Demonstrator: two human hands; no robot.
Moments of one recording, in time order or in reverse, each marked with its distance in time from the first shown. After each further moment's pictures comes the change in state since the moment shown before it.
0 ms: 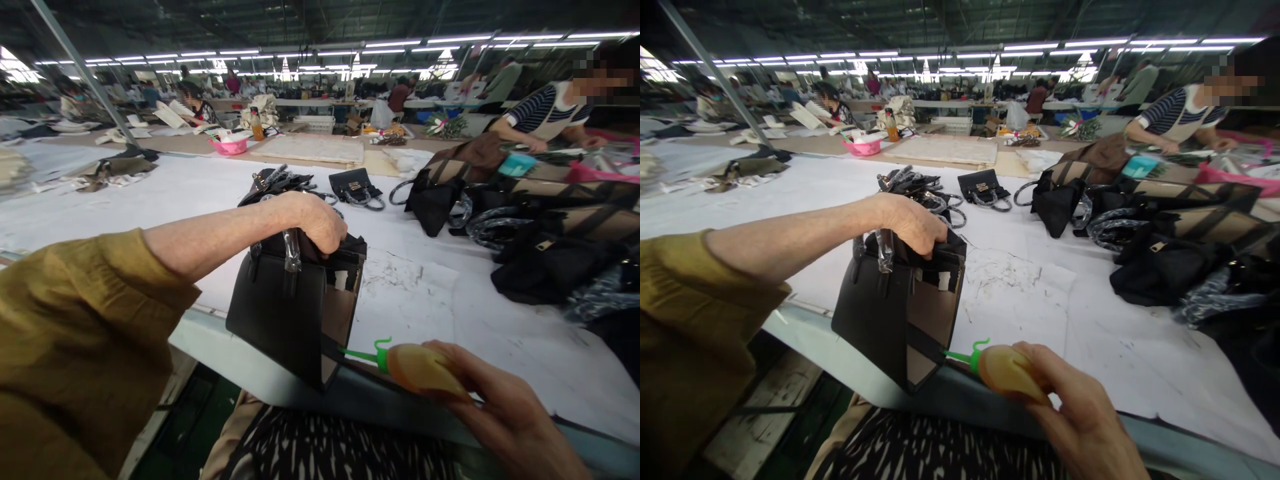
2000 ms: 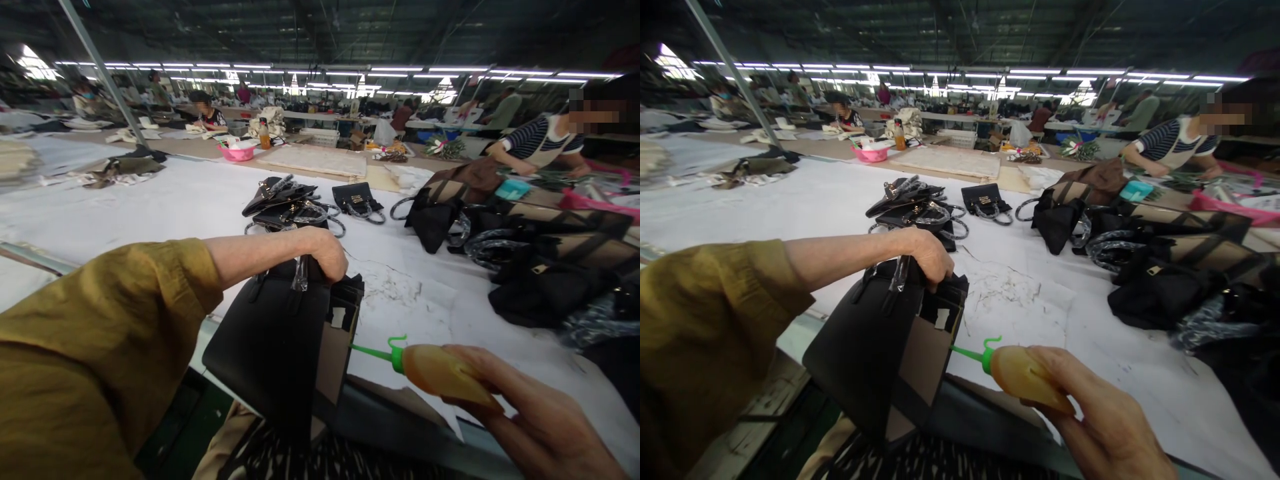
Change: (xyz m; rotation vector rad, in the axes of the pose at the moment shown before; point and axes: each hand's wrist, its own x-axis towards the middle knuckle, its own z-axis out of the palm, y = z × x) left_hand 0.081 -0.032 0.058 -0.175 -0.008 0.275; right_hand 0.015 -0.018 -0.029 -0.211 0.043 -0.131
